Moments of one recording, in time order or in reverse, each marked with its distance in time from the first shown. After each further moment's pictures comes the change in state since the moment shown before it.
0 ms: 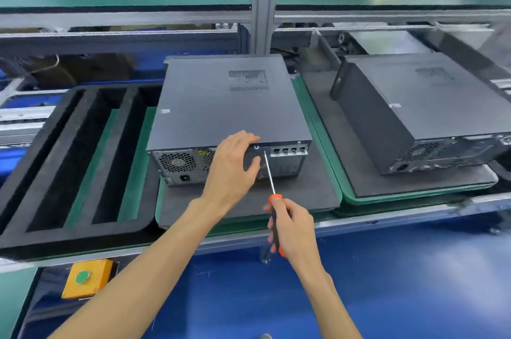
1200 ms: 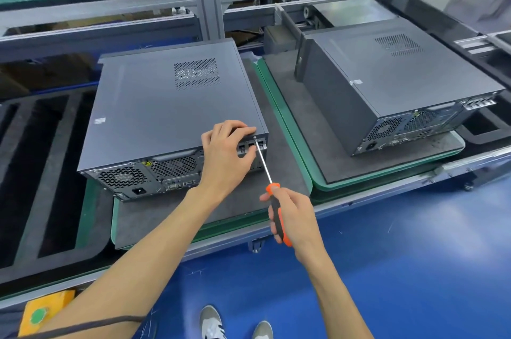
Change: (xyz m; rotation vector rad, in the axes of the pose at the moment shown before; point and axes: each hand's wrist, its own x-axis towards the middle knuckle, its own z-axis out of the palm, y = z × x) left_hand 0.050 0.028 0.078 0.084 0.015 0.084; right_hand 0.032 0.000 -0.071 0.185 -0.002 0.106
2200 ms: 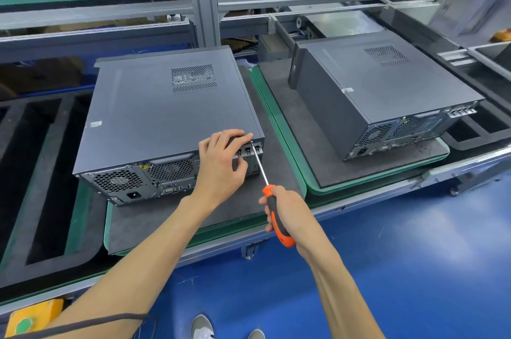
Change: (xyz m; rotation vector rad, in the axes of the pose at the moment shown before) left_hand -0.011 -0.015 0.005 0.047 -0.022 0.107; right_hand 0.005 -0.027 0.003 -0.097 -0.019 0.242
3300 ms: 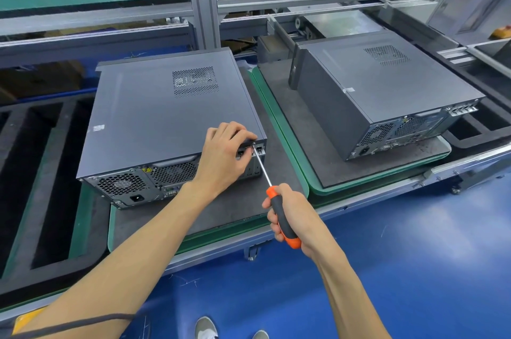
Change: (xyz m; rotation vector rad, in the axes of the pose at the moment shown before) left_hand 0.026 -0.007 -0.008 0.043 0.010 0.154; right_hand -0.018 -0.014 0.001 0.023 -0.038 0.063
